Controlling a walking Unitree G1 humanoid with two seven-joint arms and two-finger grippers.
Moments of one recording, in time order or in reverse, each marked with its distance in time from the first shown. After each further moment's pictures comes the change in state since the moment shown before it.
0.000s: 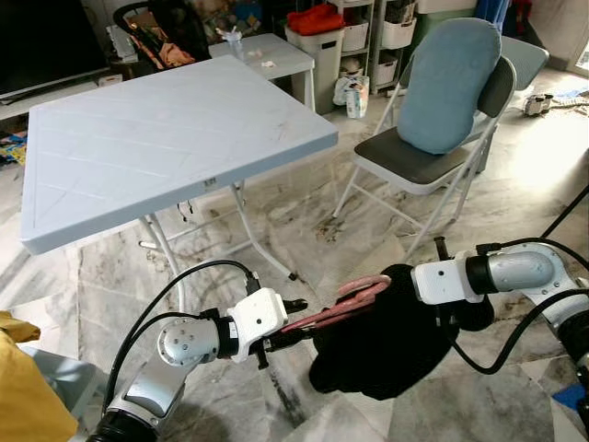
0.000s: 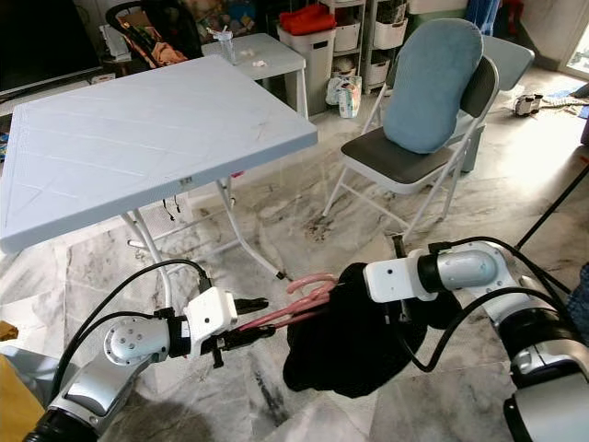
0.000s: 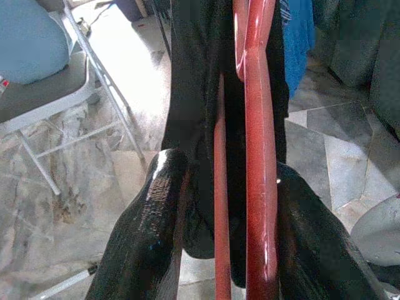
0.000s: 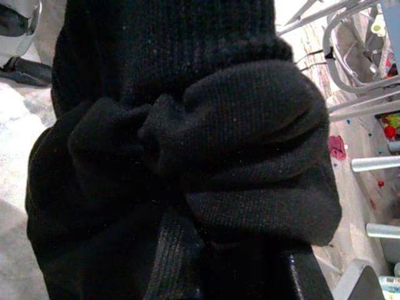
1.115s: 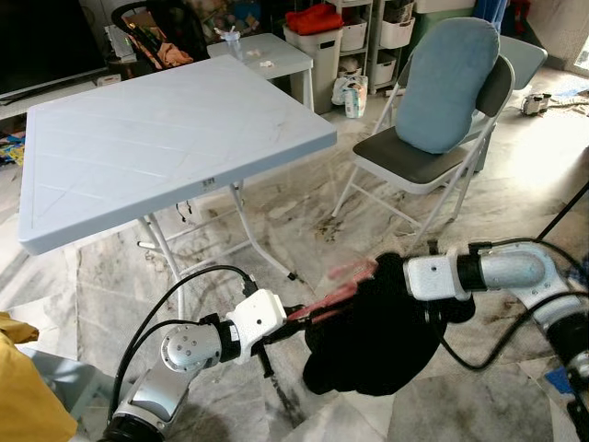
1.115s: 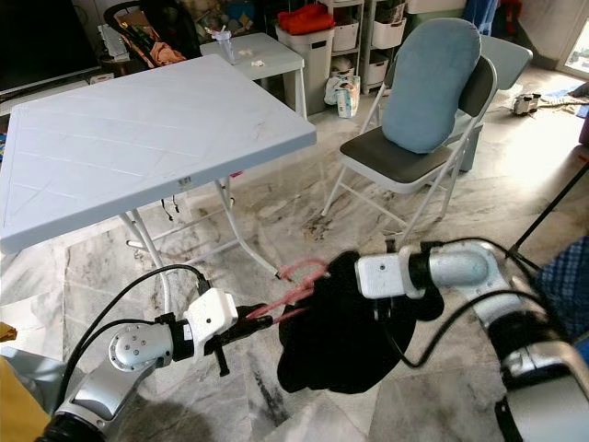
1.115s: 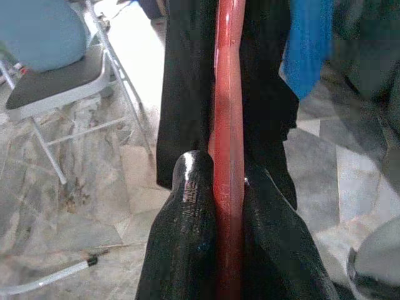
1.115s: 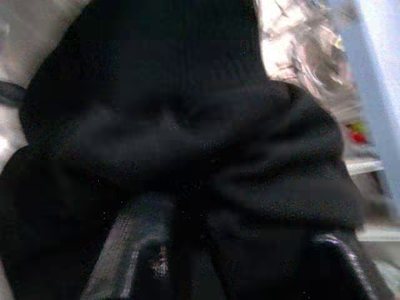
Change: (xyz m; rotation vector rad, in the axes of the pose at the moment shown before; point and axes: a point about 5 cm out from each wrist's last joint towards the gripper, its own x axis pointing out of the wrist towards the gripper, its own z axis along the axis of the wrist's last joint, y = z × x) left arm 0.002 -0.001 -0.011 -0.090 -0.024 0.108; right arm 0.003 -0.016 0.006 -0.036 -0.001 -0.136
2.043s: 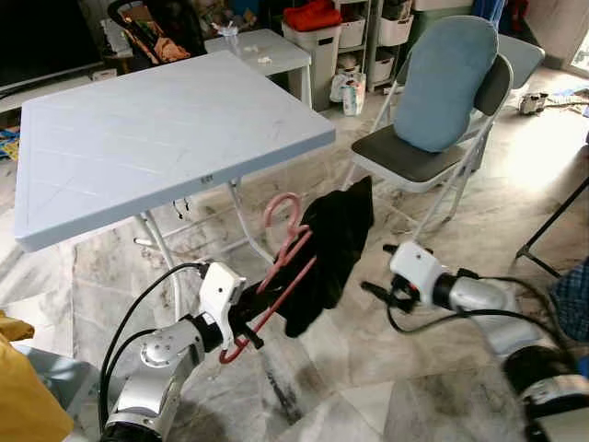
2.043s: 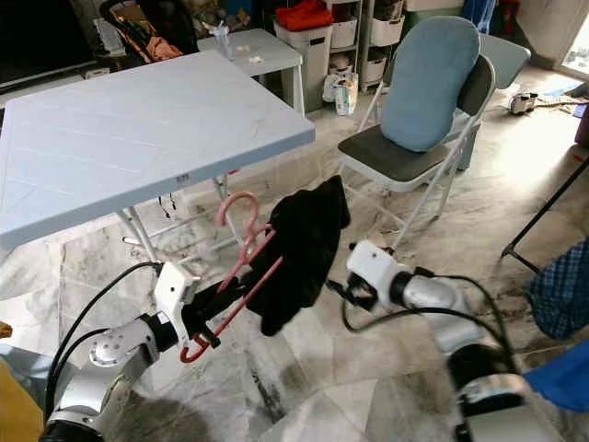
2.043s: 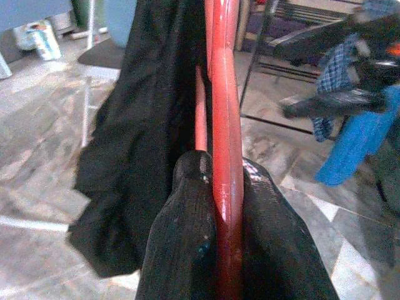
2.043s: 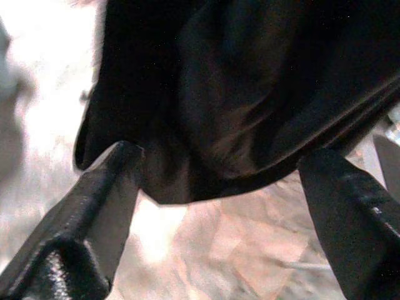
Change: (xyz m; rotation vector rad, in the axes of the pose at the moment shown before) left arm -0.015 0.019 -0.003 -0.332 -0.094 0.232; right arm 0.047 0.040 -0.019 0.673 0.027 -0.399
